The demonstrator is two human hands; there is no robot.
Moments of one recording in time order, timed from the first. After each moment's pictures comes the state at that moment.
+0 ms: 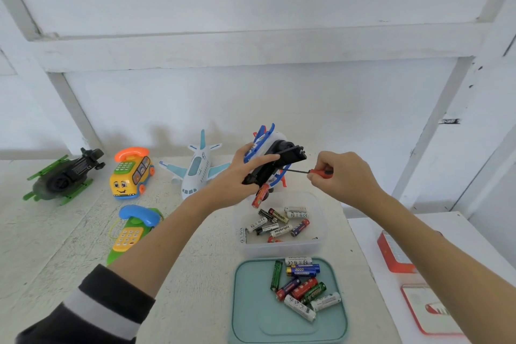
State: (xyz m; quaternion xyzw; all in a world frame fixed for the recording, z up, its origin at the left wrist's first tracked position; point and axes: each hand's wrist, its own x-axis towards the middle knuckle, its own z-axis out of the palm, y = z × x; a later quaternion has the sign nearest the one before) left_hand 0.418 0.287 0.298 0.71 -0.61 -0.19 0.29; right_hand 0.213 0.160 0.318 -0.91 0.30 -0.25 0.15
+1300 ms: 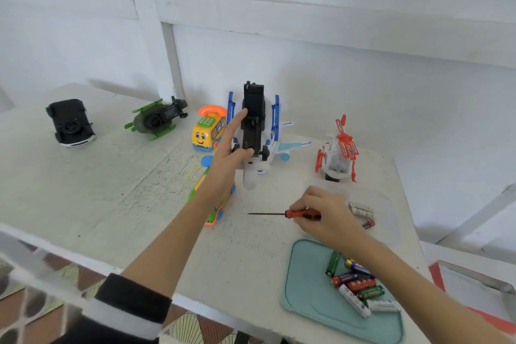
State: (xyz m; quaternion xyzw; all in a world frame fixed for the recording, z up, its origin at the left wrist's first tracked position) left_hand 0.453 0.410 0.282 0.62 -0.32 -0.13 0.70; right_hand 0.289 0.261 0.249 -0.95 0.03 -0.17 0.26
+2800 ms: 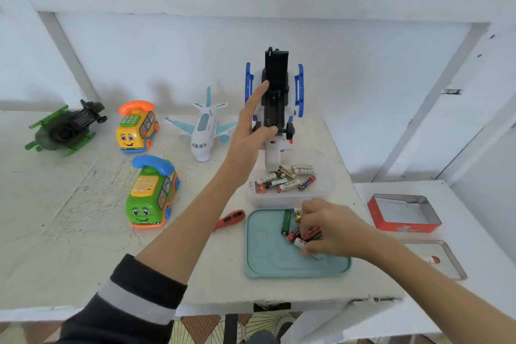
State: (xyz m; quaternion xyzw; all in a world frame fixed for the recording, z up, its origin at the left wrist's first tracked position) left_hand 0.373 0.321 0.293 0.54 -0.44 -0.25 0.68; right_hand 0.178 0.259 0.246 -0.98 0.15 0.05 0.13
